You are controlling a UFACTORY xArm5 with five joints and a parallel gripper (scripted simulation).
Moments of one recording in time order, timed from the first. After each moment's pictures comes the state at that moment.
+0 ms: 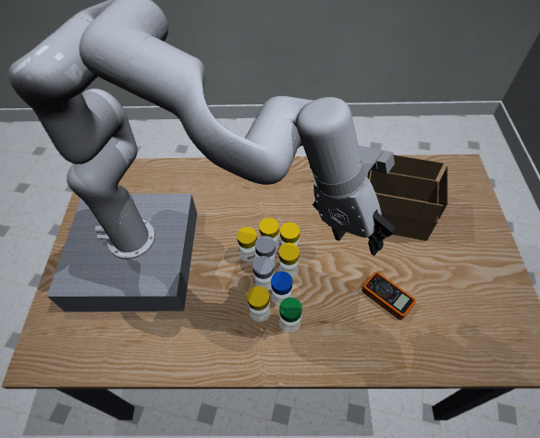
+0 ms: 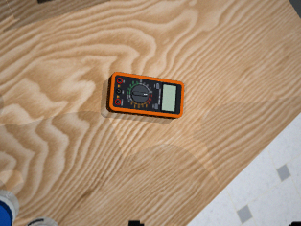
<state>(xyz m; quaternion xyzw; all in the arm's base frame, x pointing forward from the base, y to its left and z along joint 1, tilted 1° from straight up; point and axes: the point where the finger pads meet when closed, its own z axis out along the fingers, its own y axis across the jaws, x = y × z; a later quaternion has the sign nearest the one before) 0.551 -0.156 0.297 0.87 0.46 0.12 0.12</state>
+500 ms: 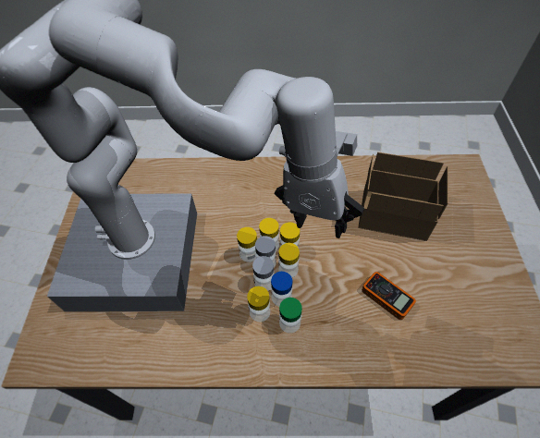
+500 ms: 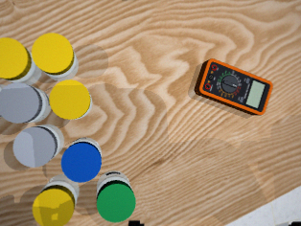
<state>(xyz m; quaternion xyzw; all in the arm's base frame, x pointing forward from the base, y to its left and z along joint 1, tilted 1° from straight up) 0.482 -0.136 0.312 0.82 0.56 0.05 0.07</state>
